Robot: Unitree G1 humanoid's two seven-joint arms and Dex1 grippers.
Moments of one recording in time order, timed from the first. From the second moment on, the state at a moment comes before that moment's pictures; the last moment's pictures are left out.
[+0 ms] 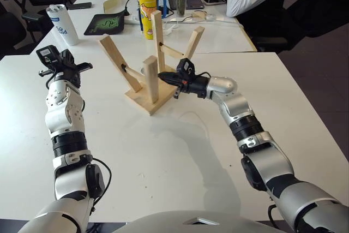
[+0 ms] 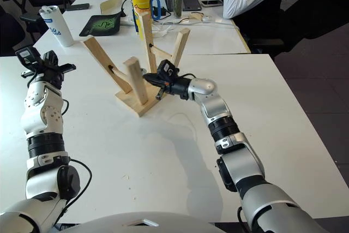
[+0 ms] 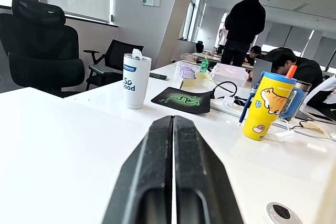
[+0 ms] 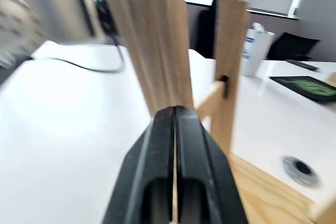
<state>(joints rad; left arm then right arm) -0.56 0.31 0.45 0.29 -0.26 0.24 0.00 -0.76 -0.14 0.23 0.36 0.38 0.26 0.98</state>
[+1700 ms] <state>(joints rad) -0.25 0.42 -0.07 0.08 -0.04 0.65 -0.36 -0.63 -0.28 0.16 0.70 -0.03 0.24 0.81</state>
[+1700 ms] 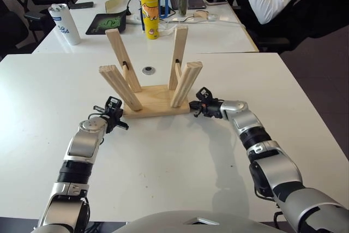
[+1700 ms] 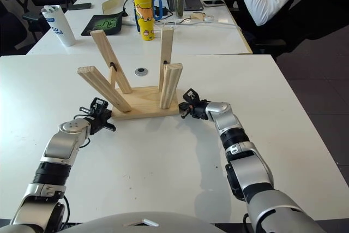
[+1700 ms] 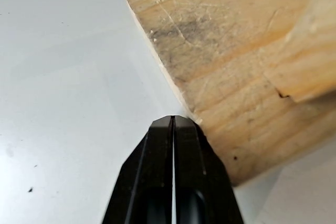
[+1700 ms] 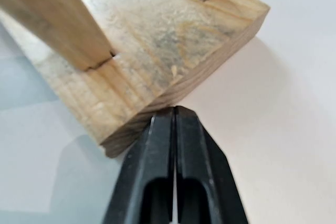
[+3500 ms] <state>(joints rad) -0.35 0.48 0.23 0.64 -0.09 0.00 -0.43 -0.58 -0.30 0.06 0.15 0.20 0.55 0.59</state>
